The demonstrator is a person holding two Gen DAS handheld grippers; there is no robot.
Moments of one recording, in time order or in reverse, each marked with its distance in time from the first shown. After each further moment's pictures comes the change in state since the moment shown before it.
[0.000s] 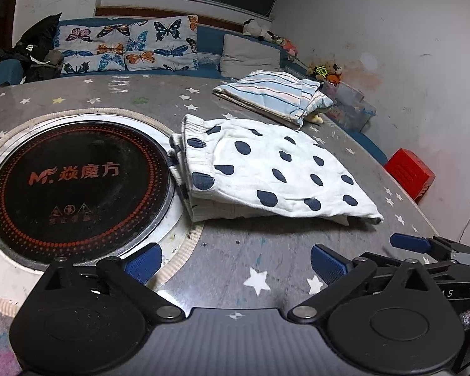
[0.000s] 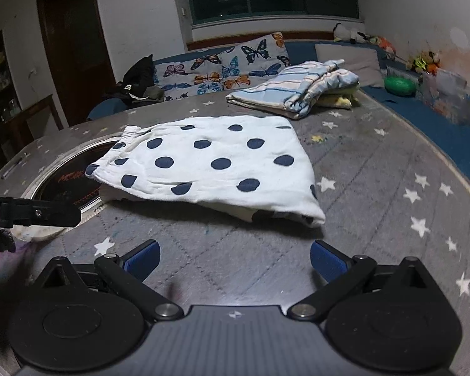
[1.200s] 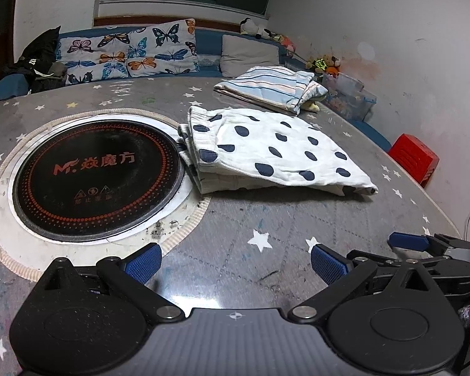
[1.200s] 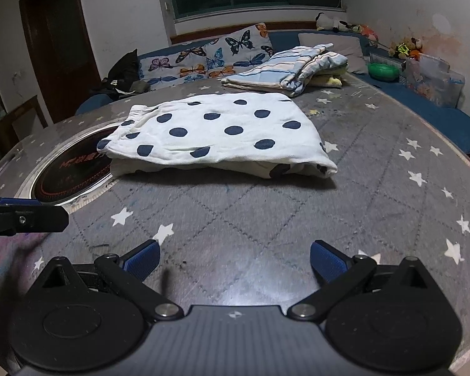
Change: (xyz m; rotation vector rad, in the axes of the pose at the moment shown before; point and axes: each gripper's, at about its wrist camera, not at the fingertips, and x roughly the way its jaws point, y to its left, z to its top) left arm -0.032 -0.008 -0.026 0.060 0.003 0.039; right arm -0.015 0.032 -0.030 0.049 0.026 -0.064
